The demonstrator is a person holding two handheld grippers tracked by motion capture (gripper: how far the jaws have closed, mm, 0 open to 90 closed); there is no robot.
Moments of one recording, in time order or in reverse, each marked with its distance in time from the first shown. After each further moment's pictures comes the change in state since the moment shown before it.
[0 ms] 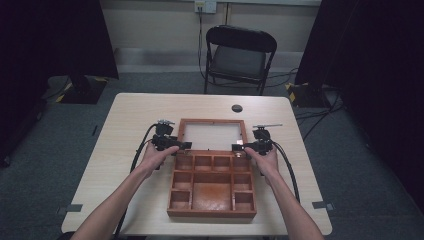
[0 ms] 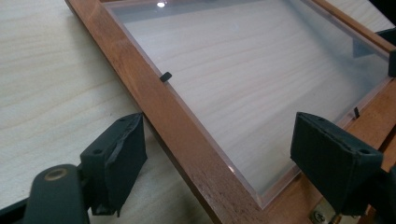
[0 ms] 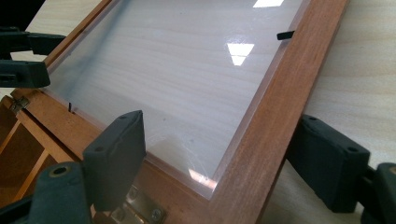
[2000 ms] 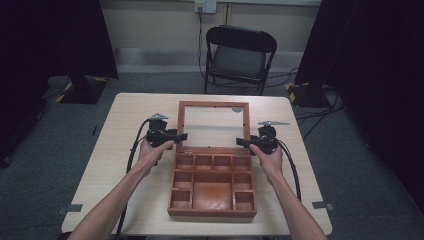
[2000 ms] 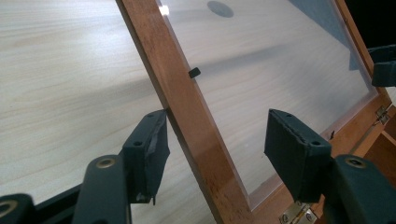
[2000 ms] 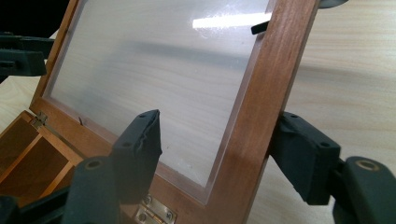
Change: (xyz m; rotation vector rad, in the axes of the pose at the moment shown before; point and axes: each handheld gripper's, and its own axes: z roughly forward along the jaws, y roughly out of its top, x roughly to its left) left arm -0.006 0.011 -0.031 -0.152 0.011 0.053; right arm 0.011 0.005 -0.028 -0.161 -0.040 -0.119
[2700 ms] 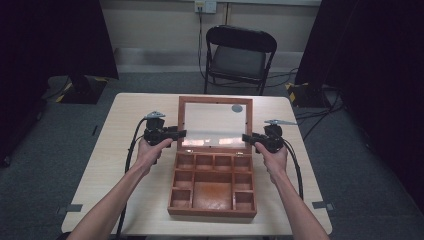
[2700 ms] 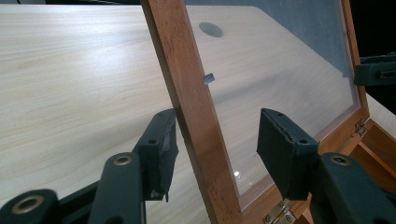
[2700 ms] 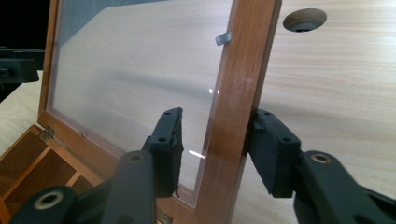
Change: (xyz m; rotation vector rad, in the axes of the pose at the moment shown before) left arm -0.003 0.005 -0.011 -0.056 -0.021 0.003; right arm -0.002 0.004 -0.017 -0.067 -0.026 0.012
